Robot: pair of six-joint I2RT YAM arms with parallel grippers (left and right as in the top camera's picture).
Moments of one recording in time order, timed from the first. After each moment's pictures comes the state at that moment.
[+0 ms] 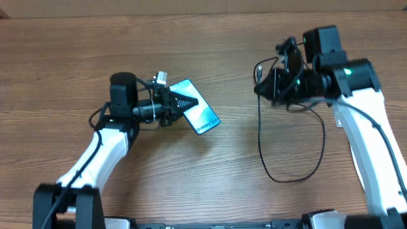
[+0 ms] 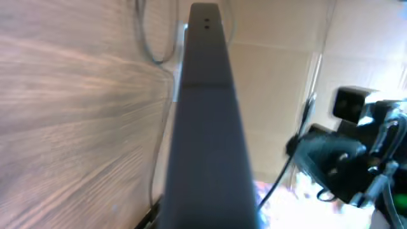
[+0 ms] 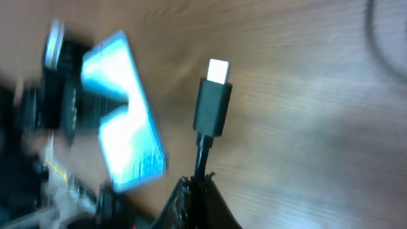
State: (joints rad) left arm -0.10 1.53 0.79 0.16 1.14 -1.10; right arm 0.18 1.51 1.56 -1.19 -0.56 0.23
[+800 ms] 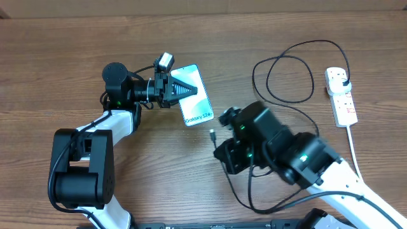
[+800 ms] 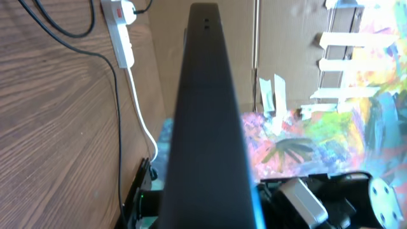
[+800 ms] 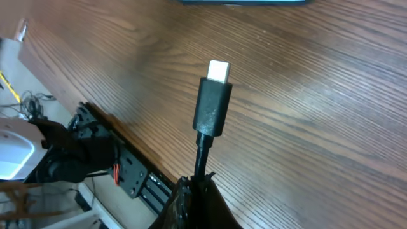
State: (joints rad) left arm -0.07 1.85 0.89 1.02 1.55 -1.54; right arm 0.79 1.20 1.15 -0.93 -0.31 0.42
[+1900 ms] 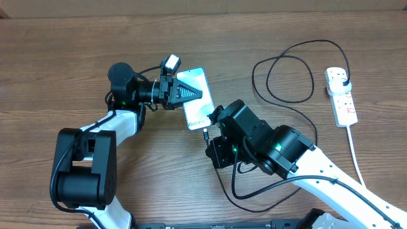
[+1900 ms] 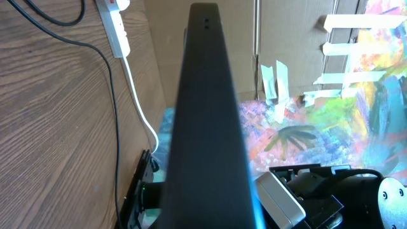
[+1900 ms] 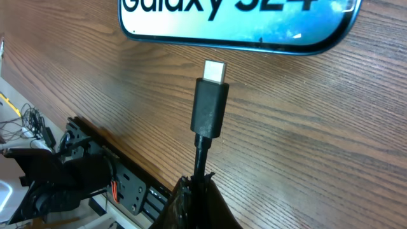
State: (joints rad) left arm -0.10 1.85 0.89 1.02 1.56 -1.51; right arm 0.80 1.32 1.15 -0.88 -0.29 0.53
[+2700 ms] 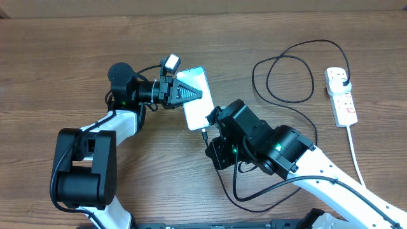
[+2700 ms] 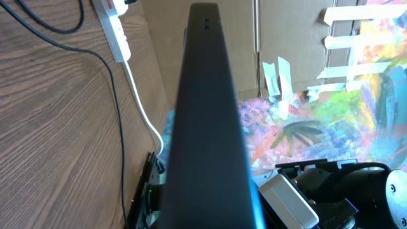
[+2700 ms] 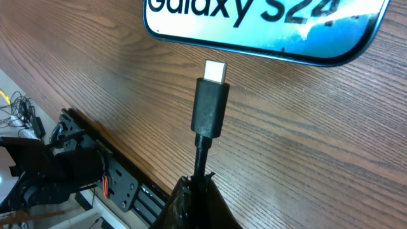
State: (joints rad) left arm -0.10 1.85 0.89 1.02 1.56 -1.46; right arm 0.80 1.32 1.15 -0.87 -0.29 0.46
